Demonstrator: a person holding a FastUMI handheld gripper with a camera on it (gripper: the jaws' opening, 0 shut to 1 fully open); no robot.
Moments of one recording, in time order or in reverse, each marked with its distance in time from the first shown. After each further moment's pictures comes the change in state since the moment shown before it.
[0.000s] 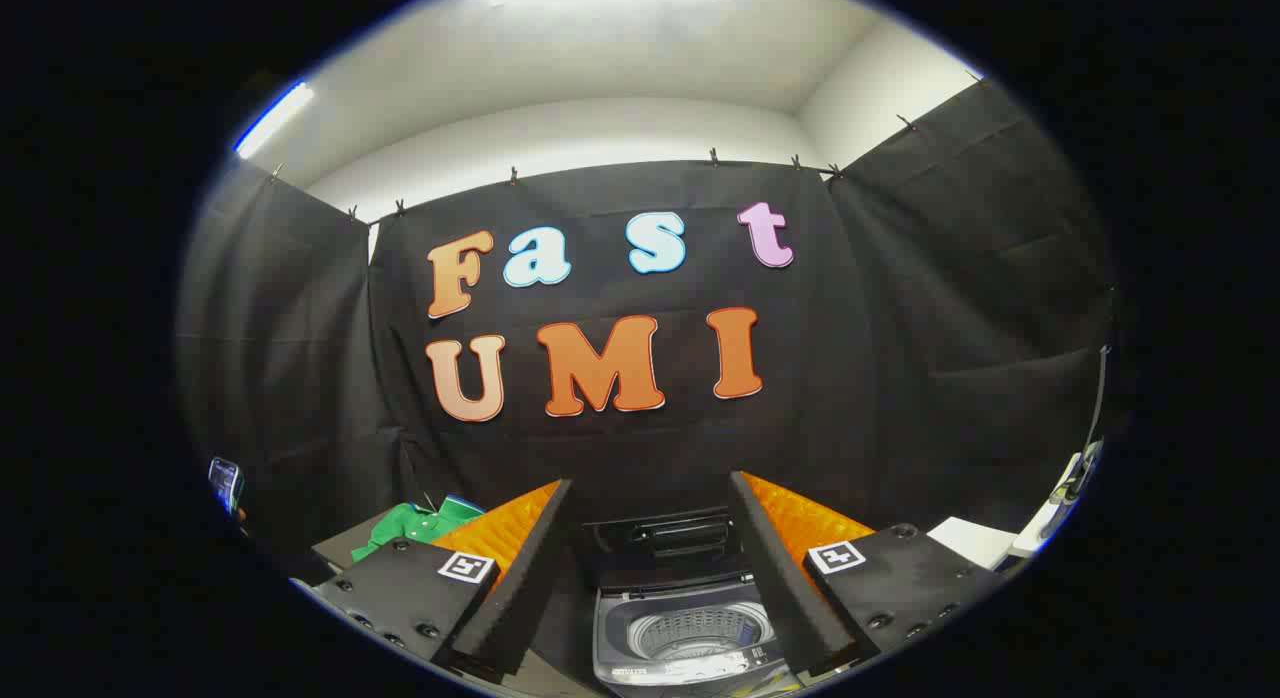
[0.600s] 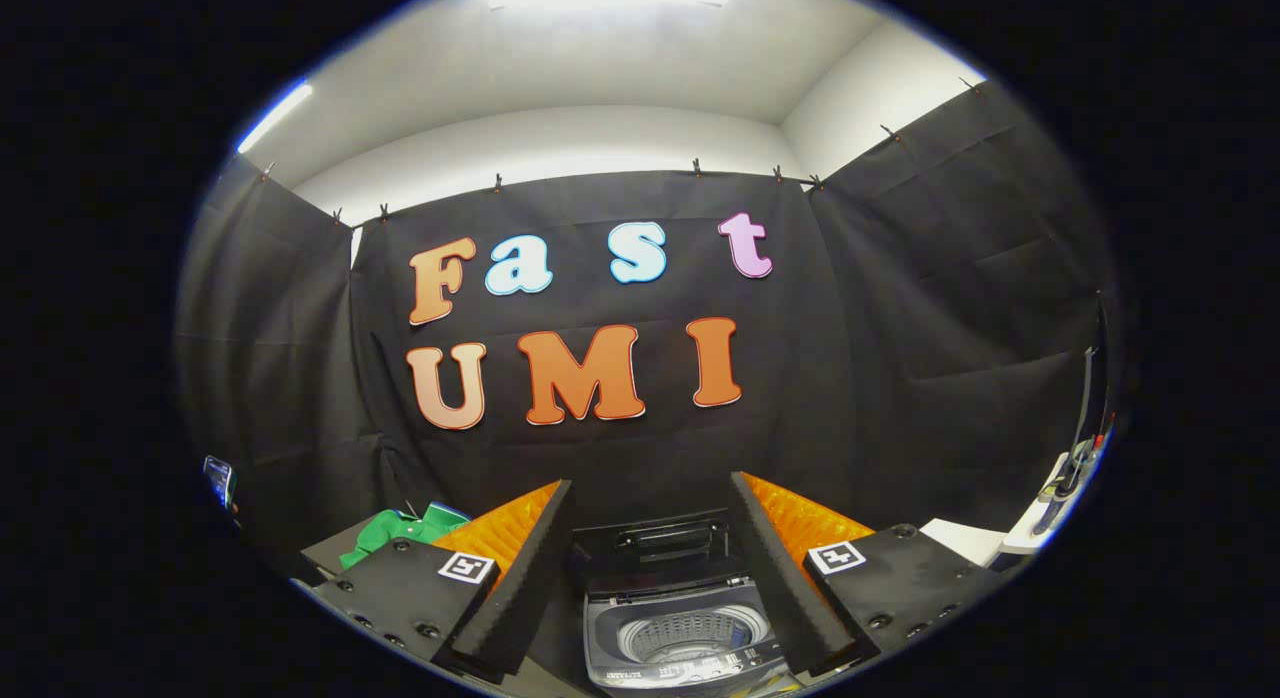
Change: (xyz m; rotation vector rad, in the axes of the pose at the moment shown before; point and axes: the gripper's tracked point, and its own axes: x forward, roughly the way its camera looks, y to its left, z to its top) arm -0.009 0.000 -0.001 -0.007 -0.016 -0.070
